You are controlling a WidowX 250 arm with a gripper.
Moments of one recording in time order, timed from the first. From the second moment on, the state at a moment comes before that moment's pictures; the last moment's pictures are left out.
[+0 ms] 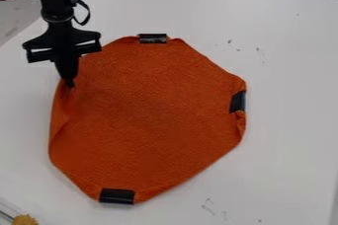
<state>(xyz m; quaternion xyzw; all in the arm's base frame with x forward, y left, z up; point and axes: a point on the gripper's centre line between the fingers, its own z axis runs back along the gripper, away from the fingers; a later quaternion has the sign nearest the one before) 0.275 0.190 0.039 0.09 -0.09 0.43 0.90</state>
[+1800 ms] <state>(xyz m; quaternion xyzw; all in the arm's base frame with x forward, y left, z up) 0.241 0.256 0.044 0.21 -0.10 0.41 0.88</state>
